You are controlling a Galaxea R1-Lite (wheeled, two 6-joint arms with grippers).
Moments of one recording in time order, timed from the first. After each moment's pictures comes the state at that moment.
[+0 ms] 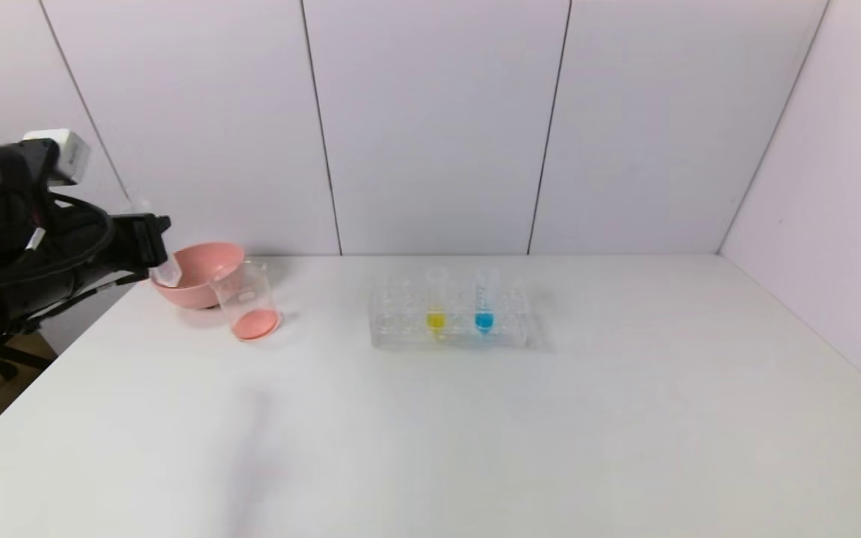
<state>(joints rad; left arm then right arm) 0.00 1.54 -0.83 -0.61 0.05 -0.05 0.00 0.00 0.00 0.00 -0.04 0.09</state>
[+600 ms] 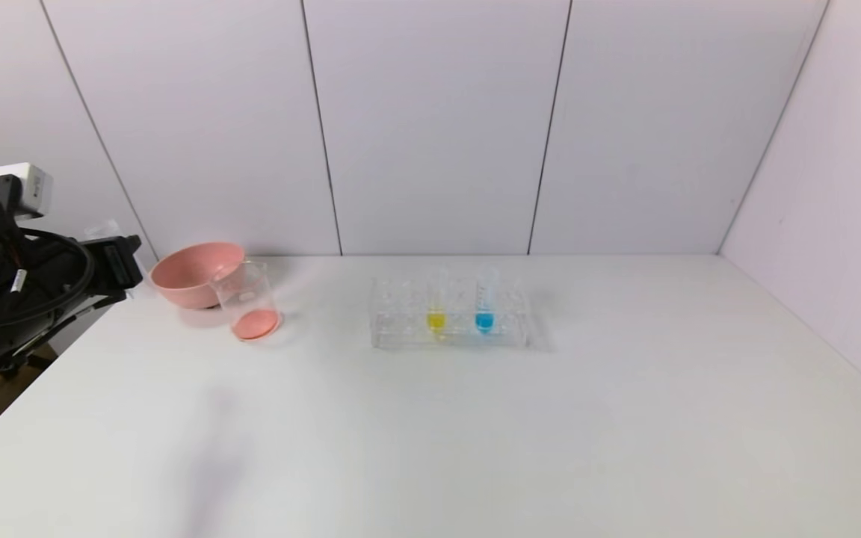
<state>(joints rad) 0.10 1.56 -0.66 -0.83 0.05 -0.10 0.00 0.00 0.00 0.00 -0.04 0.09</state>
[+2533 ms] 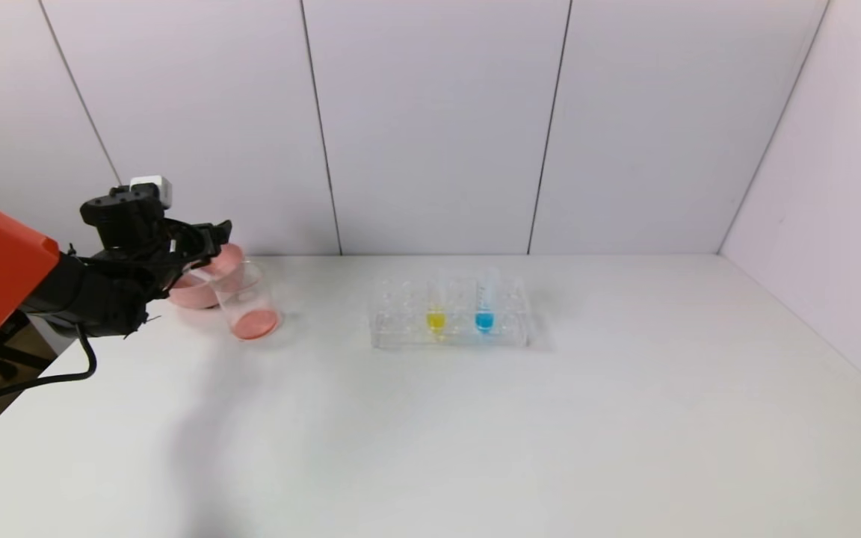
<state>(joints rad) 0.11 2.22 -1.27 -0.92 0.05 -0.06 0.00 0.00 0.00 0.00 -0.04 0.09</state>
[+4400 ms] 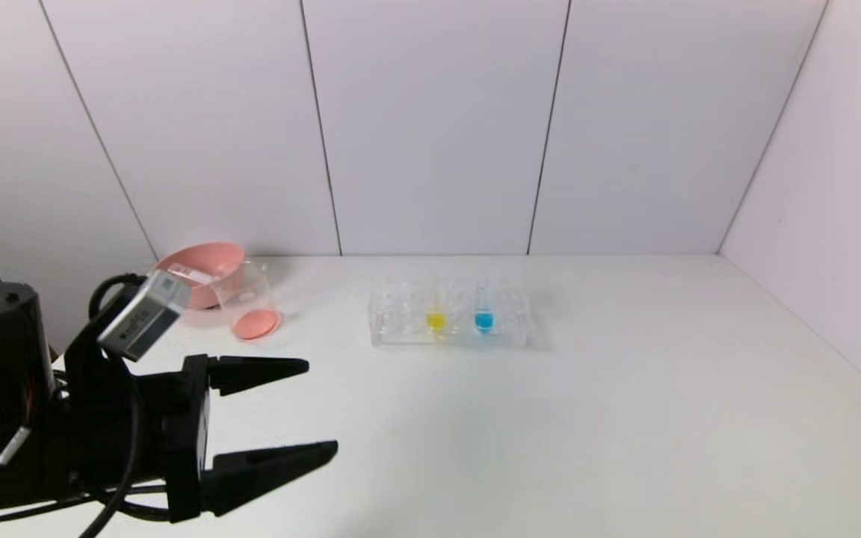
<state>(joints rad) -0.33 1.32 -0.40 -0.69 -0.80 -0.03 0.00 0.00 0.00 0.00 -0.04 0.09</state>
